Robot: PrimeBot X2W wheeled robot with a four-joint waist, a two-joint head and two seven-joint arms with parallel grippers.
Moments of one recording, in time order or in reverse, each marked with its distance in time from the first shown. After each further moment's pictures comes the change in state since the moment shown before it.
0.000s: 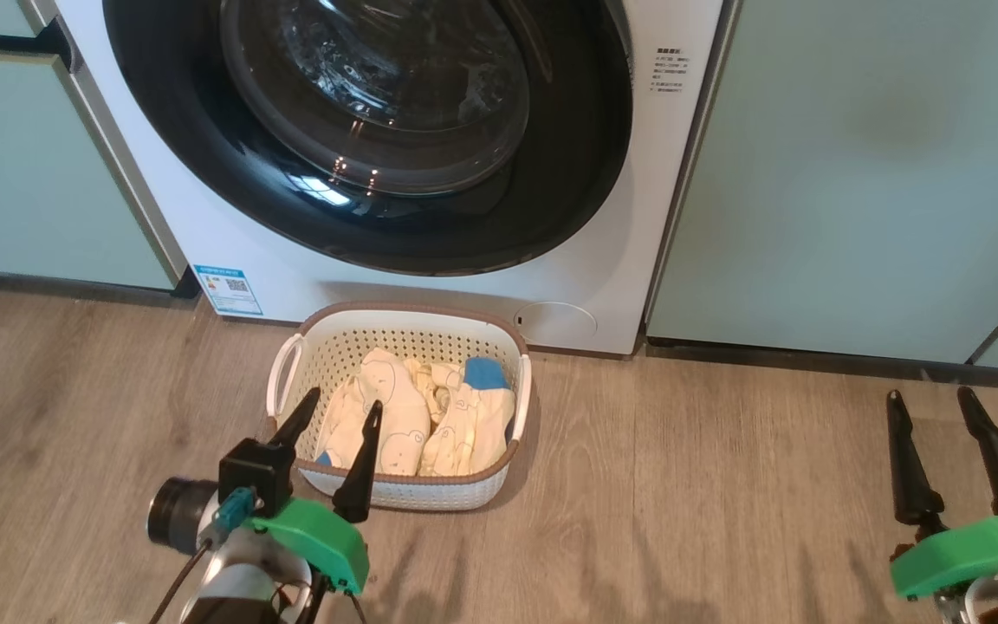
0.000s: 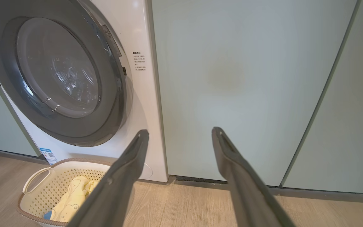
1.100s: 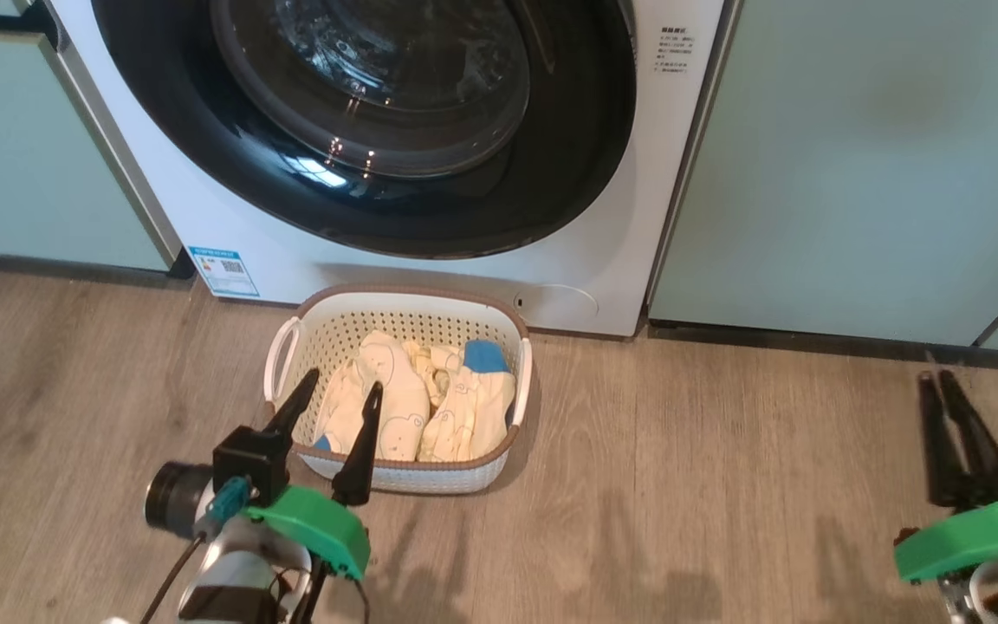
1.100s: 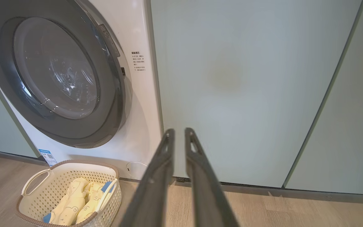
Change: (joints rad) left arm -0.003 -0.001 0.011 -0.040 0.000 -0.002 0.000; right arm -0.023 0.001 -0.002 -0.006 0.004 0.000 -0.001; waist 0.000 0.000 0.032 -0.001
